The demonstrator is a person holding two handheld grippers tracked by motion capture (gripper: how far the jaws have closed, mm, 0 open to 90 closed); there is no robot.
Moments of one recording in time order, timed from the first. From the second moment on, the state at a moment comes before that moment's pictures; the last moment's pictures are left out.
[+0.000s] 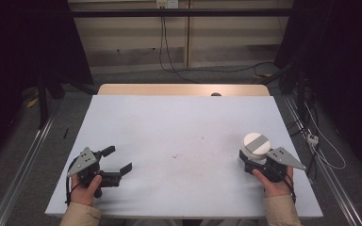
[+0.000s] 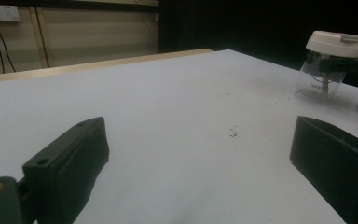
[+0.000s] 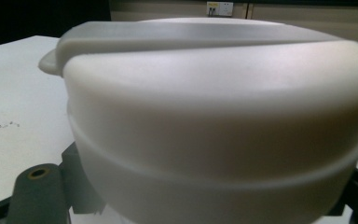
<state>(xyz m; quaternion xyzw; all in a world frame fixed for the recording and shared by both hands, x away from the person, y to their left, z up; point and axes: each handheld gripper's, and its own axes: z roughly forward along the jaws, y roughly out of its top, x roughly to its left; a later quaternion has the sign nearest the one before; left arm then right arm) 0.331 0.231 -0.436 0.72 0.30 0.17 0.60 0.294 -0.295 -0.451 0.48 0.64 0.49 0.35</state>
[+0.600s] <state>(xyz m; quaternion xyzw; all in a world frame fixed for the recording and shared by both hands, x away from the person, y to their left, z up) 0.331 0.231 -0.436 0.72 0.30 0.17 0.60 0.305 -0.274 -0.444 0.46 0.65 0.51 0.34</state>
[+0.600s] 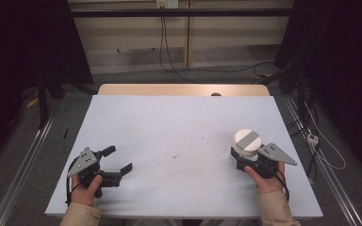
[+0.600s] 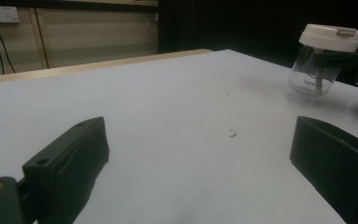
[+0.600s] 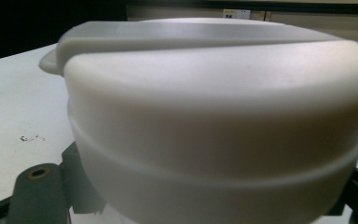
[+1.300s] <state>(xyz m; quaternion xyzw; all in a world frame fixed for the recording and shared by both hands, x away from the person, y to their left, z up) 0.331 0.229 -0.436 0.72 0.30 0.17 0.60 0.320 -0.251 -0.439 0.44 0.66 0.52 0.33</state>
